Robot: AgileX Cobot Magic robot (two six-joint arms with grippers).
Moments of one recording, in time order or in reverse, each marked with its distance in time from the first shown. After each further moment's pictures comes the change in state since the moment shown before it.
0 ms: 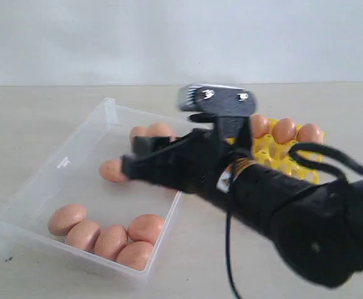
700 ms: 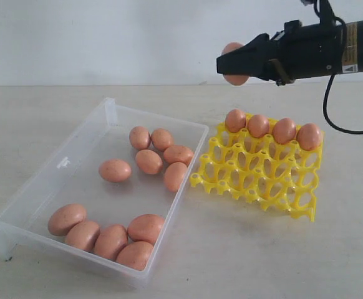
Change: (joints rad) left arm 0.000 0.000 0.000 0.000 0.000 0.000; right arm -0.845 0.157 -0.516 -2.008 -0.340 1.397
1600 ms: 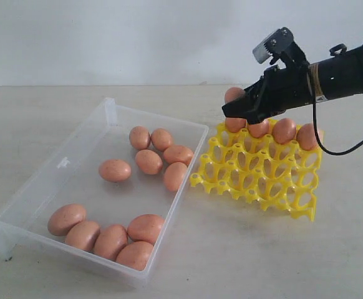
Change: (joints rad) left arm 0.000 0.000 0.000 0.000 0.000 0.000; right arm 0.021 0.233 -0.105 -0.092 0.221 -0.445
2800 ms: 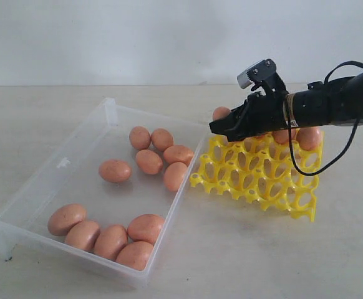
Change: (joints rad) left arm 0.000 0.000 0.000 0.000 0.000 0.000; right arm 0.041 0.161 0.000 0.274 0.047 -0.160
